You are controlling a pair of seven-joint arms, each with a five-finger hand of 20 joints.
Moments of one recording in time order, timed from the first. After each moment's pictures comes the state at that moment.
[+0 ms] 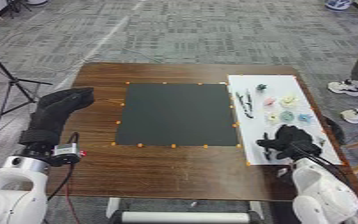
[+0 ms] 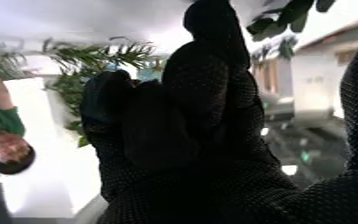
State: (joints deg) left arm 123.0 -55.9 -102.4 -124.8 61.7 8.1 5.0; right arm -110.9 -61.6 87.3 -116.4 -145.5 -13.5 26.5
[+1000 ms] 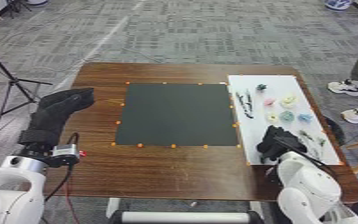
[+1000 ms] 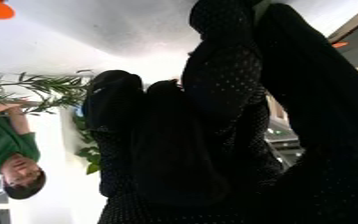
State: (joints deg) left arm 123.4 -55.9 -103.3 -125.3 62.2 6.9 3.3; right arm -108.6 -64.5 82.8 -119.9 -141.3 -20.2 35.4
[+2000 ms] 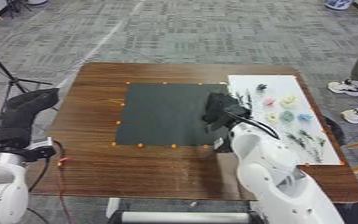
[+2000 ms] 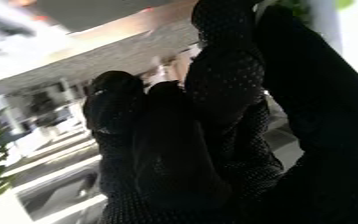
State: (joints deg) left arm 121.0 -50.2 -104.4 -114.4 60.6 16.3 7.1; right arm -86.0 -68.4 61.7 -115.3 -136.6 -16.8 27.2
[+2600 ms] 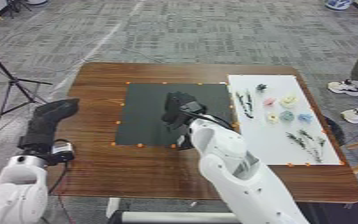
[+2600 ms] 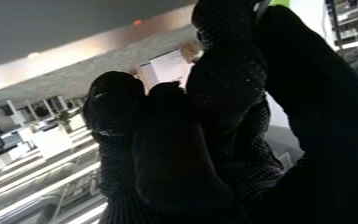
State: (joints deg) left arm 115.5 -50.8 -95.2 -109.3 61.1 15.7 7.3; right arm -77.2 -77.7 52.4 -101.3 -140.1 -15.1 22.2
